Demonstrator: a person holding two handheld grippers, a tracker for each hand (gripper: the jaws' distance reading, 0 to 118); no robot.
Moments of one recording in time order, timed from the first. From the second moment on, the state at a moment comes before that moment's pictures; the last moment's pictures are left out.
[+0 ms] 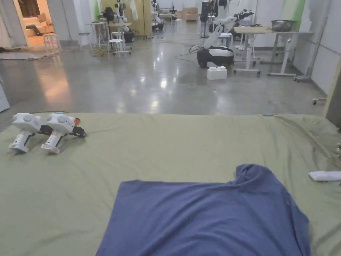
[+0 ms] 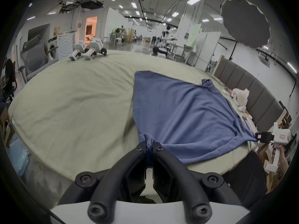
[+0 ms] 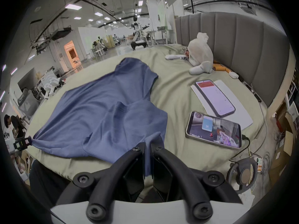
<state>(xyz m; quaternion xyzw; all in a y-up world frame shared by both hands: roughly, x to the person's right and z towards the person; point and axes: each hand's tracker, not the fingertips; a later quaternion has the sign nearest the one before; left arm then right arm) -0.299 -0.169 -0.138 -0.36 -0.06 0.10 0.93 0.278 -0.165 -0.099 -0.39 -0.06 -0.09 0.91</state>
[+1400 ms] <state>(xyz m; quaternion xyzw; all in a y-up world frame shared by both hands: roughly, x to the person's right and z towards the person) -0.214 0.019 -0.044 -0.02 -0.07 -0.07 1.00 0.189 -0.007 -0.051 -0.07 0.03 0.03 1.00</state>
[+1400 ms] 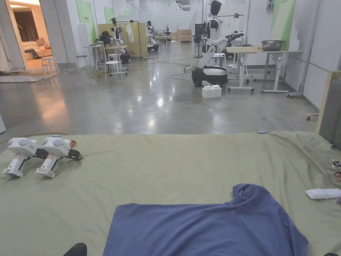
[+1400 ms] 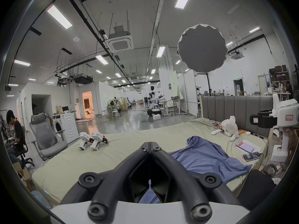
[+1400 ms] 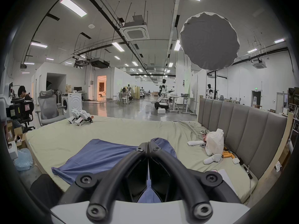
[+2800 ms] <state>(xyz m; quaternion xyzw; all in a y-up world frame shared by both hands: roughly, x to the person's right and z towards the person) -0.261 -0.210 -0.182 -0.51 -0.07 -0.08 0.85 0.273 -0.103 -0.080 -0.32 -0.06 -0.08 0.94</state>
